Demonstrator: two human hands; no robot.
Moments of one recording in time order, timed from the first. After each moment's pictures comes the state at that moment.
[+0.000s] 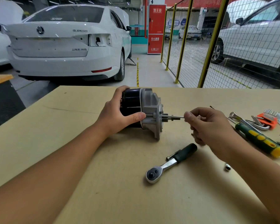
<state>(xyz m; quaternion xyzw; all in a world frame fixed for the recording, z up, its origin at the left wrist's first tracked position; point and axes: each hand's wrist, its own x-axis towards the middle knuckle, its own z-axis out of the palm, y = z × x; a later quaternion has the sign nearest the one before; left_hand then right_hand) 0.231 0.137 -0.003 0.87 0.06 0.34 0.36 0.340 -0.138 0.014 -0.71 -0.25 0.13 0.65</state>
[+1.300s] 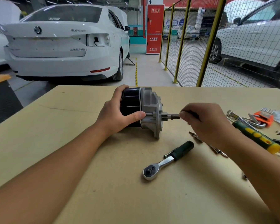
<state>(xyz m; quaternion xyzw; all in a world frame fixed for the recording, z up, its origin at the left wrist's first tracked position) 0.231 0.130 -0.005 0.87 0.07 0.34 0.35 0.344 -0.140 0.030 -0.84 -0.42 -0.11 0.33</state>
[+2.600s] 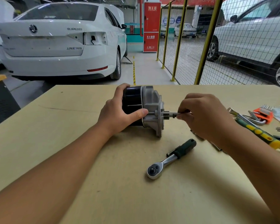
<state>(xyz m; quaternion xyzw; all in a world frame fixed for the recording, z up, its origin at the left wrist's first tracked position) 0.232 0.126 -0.003 0.88 0.10 0.34 0.32 0.335 -0.128 0.049 -0.83 -0.49 -0.22 0.16</state>
